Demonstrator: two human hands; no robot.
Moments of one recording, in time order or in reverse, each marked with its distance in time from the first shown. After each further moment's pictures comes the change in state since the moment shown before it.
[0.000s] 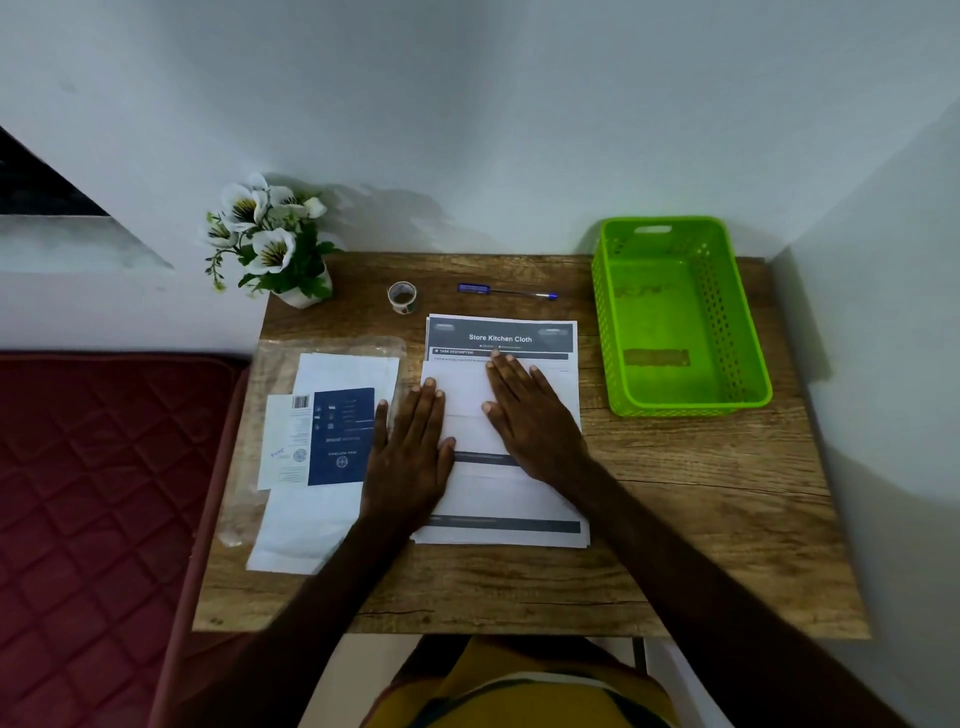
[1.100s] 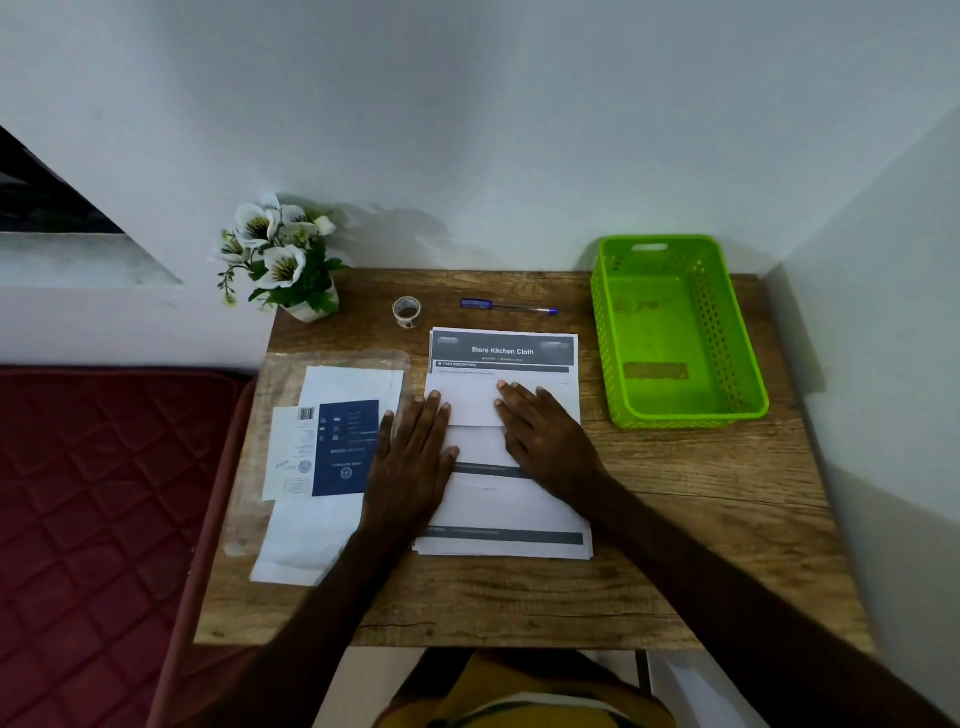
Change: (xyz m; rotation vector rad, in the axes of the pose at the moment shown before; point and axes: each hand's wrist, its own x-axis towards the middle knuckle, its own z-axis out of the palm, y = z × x) left_hand 0.003 -0.006 0.002 -0.012 0.012 0.029; right_hand -0.016 0.021 0.006 -0.044 0.179 -0.246
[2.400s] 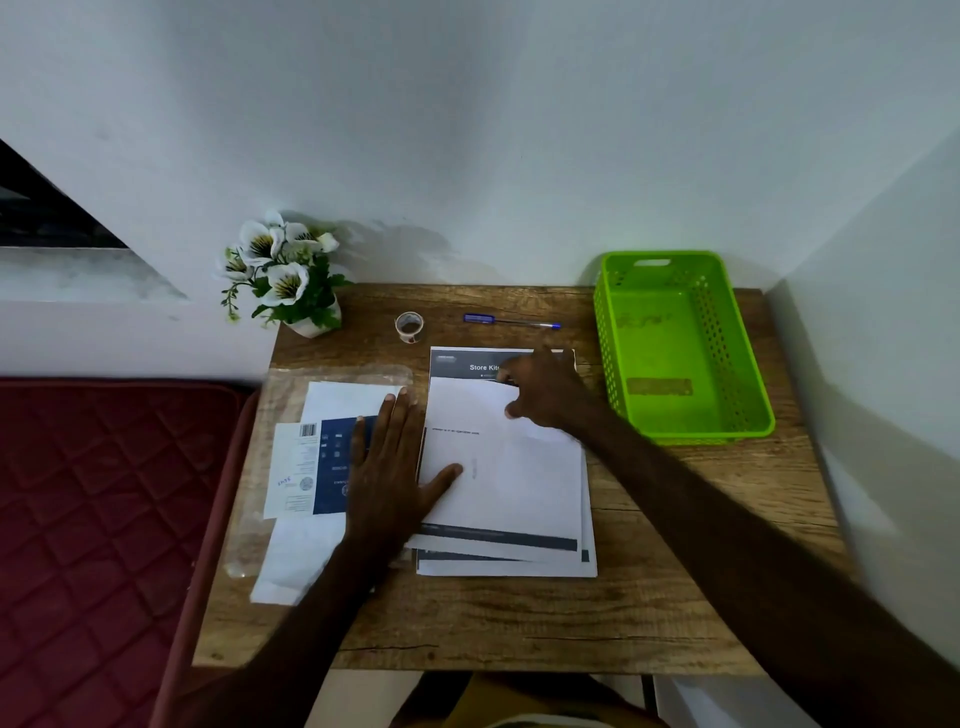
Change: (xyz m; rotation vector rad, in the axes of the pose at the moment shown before) left_hand 0.007 -0.010 -0.025 0.012 0.096 -0.113; right_hand 0.112 0.021 -0.064 0.149 -0.637 0.462
